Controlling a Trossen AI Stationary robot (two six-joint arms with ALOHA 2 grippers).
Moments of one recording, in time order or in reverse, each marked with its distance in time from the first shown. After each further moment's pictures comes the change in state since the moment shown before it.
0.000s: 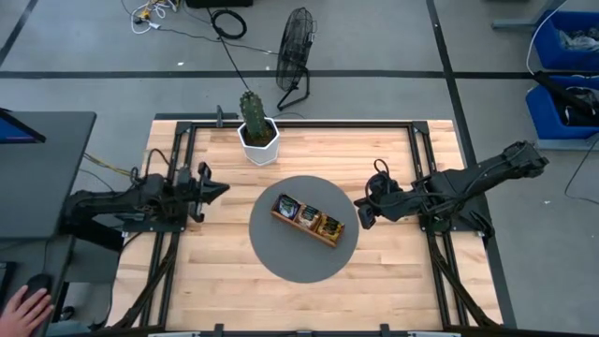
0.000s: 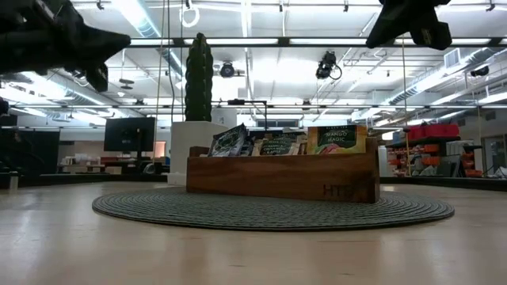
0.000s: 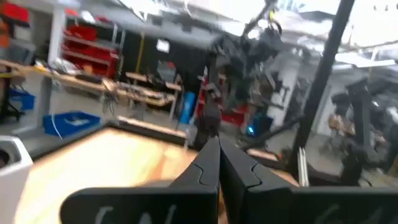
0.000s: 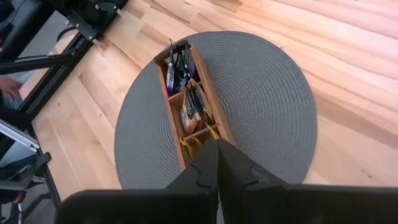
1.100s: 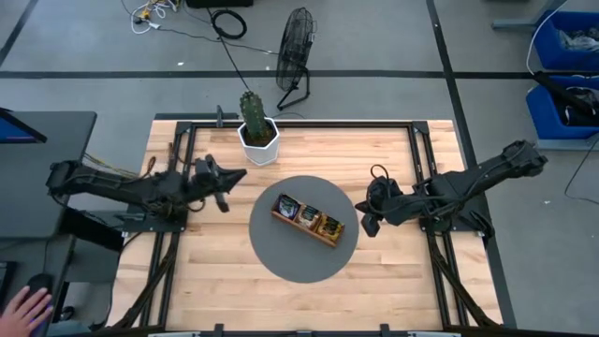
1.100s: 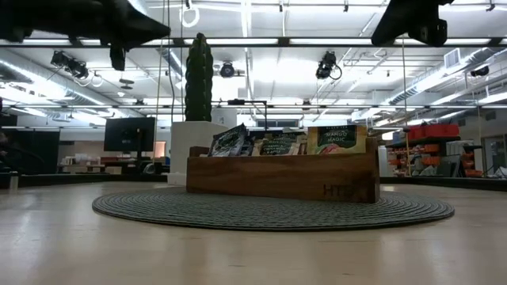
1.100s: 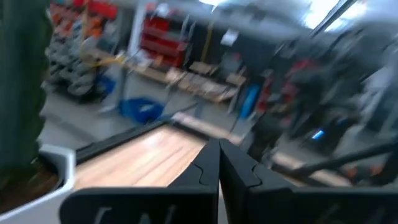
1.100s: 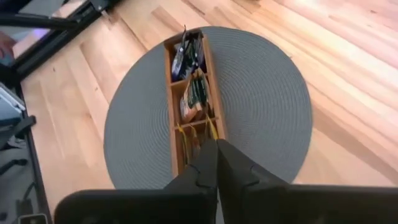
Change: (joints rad) left arm -0.171 0.635 0.293 0.213 -0.460 -0.006; right arm 0.036 -0.001 0.000 -0.010 0.000 -0.171
